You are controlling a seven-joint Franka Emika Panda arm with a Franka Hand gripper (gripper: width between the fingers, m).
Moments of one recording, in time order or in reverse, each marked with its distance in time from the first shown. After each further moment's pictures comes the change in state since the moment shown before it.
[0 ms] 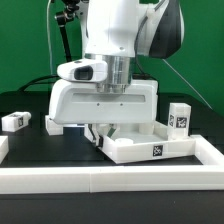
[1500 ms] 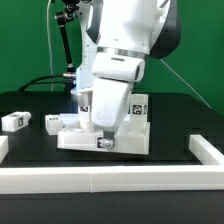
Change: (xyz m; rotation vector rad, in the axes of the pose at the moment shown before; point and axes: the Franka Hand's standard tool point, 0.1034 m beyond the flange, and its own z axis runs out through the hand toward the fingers) arm 0.037 -0.005 -0.009 -0.068 -0.031 -0.968
